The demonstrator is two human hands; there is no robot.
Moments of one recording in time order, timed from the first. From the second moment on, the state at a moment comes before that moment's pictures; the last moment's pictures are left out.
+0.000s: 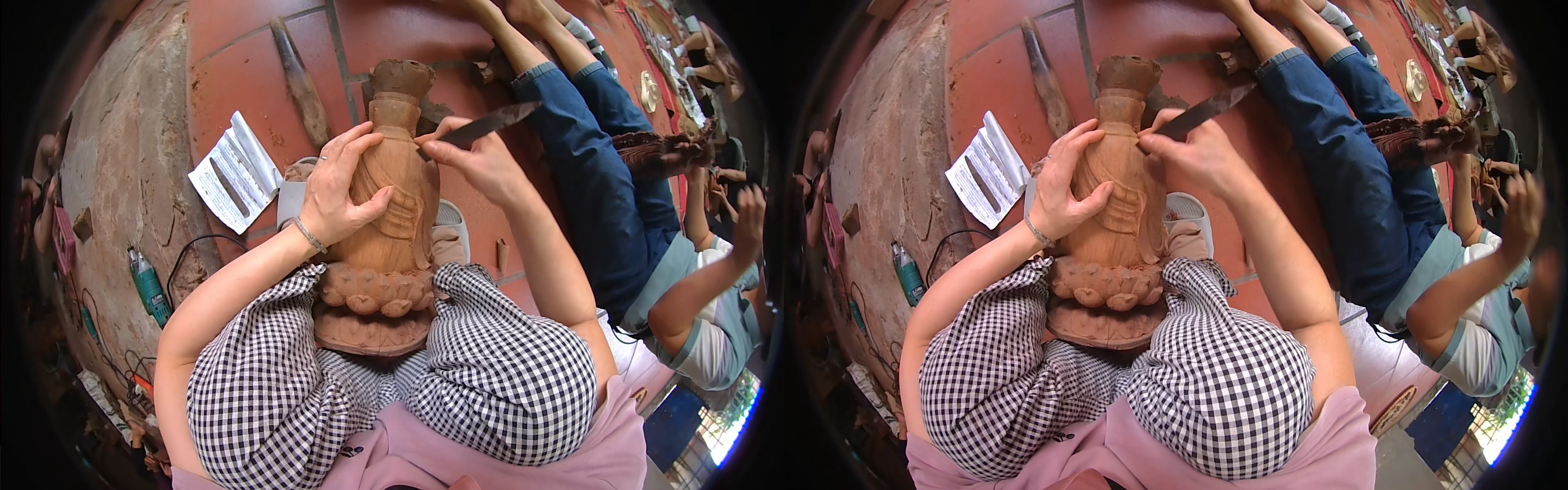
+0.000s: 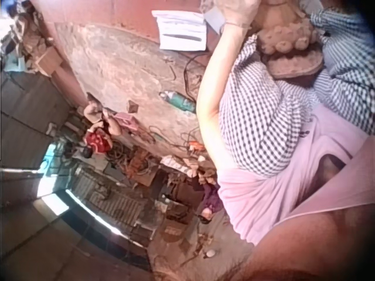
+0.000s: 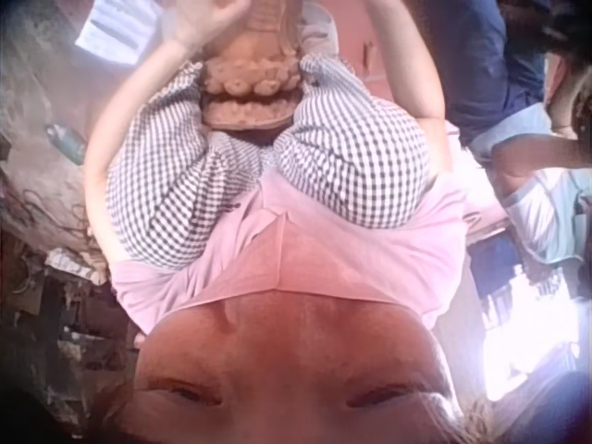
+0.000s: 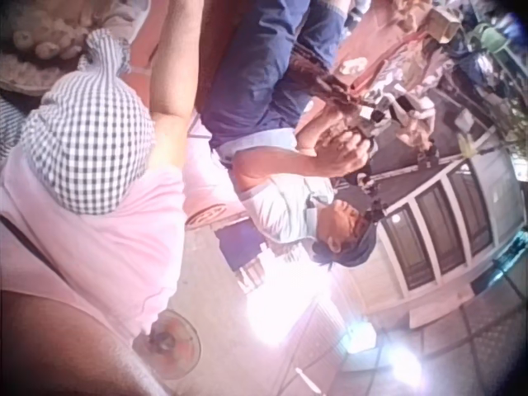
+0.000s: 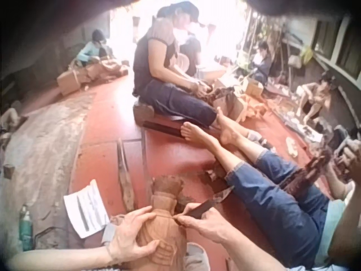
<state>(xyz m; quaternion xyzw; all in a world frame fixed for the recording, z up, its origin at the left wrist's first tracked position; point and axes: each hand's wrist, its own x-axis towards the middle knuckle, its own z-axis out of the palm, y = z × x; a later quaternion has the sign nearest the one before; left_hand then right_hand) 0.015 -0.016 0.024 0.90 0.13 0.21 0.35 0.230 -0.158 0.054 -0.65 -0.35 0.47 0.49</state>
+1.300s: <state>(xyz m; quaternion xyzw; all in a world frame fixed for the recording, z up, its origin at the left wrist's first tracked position) 0.019 -0.021 0.039 0.90 0.14 0.19 0.37 0.183 -0.171 0.043 -0.74 -0.35 0.28 0.51</state>
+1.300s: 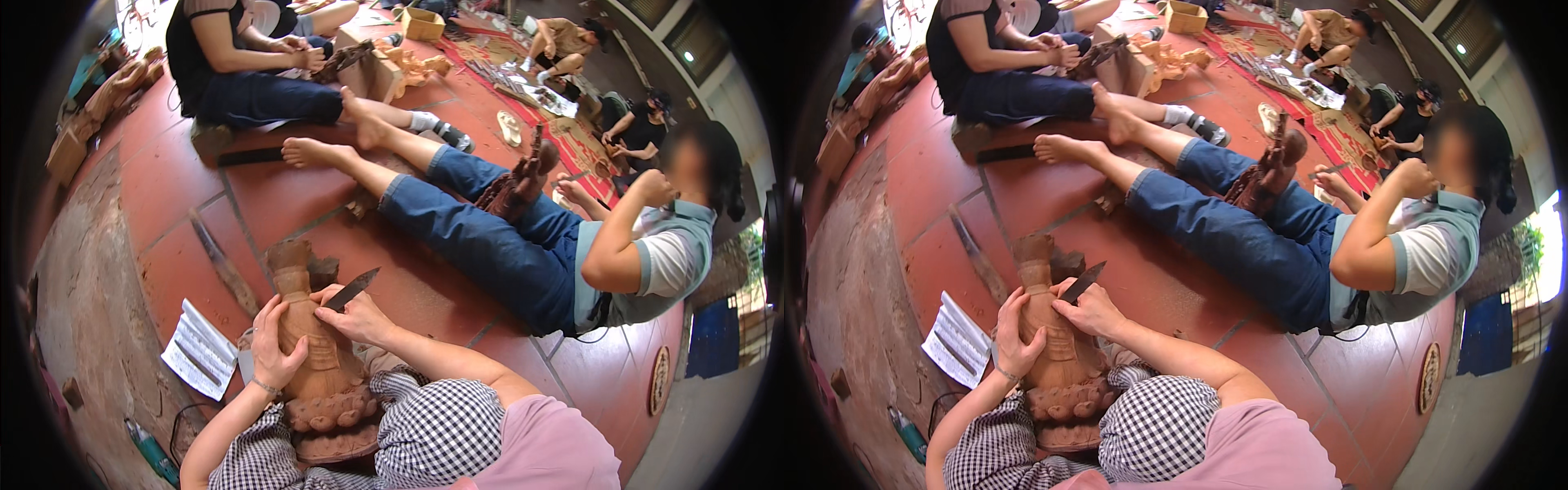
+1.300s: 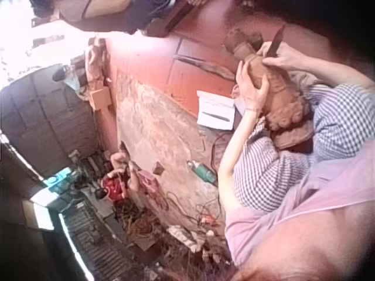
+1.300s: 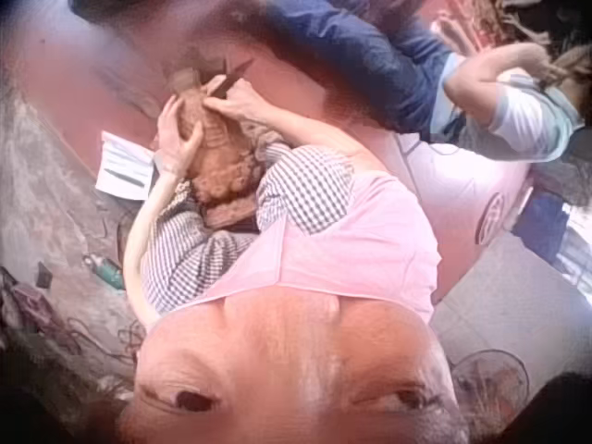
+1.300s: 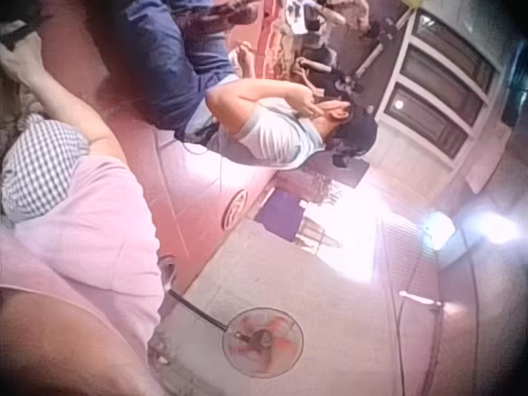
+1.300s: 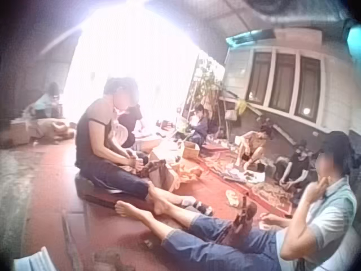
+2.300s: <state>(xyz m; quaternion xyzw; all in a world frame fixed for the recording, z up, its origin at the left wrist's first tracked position) 0.016 -0.019 0.038 0.90 0.13 0.19 0.37 0.195 -0.180 0.040 -0.69 -0.34 0.36 0.53</state>
